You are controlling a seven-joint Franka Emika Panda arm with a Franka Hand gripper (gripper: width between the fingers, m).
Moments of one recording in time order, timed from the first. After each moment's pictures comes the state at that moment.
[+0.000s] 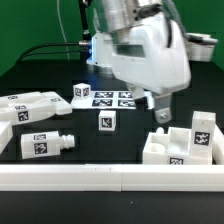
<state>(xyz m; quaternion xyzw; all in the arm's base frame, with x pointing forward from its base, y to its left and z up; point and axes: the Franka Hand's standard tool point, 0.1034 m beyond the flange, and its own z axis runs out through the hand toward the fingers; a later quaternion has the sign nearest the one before) 0.641 0.005 0.095 -0.82 0.56 0.00 0.13</state>
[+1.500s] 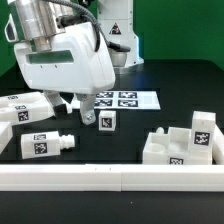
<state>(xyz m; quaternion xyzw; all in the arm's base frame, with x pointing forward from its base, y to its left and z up) 0.617 -0.091 0.079 -0.89 0.44 -0.02 0.11</state>
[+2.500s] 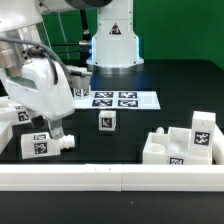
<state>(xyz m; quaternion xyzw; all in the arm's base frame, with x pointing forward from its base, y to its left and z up) 0.566 -0.142 0.029 -0.88 0.47 0.03 0.09</state>
